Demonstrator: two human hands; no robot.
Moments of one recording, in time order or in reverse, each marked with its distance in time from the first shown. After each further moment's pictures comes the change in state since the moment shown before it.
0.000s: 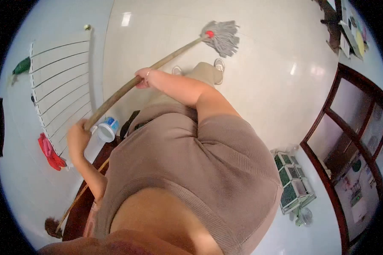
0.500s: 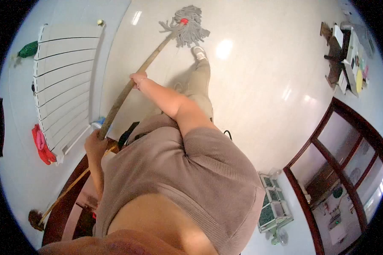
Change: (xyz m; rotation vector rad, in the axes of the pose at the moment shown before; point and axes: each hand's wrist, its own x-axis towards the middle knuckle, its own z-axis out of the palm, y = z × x) left_hand 0.003 0.003 0.056 -0.272 0.015 -0.292; right_hand 0.047 -0.051 0.067 -0.086 0.155 -0.271
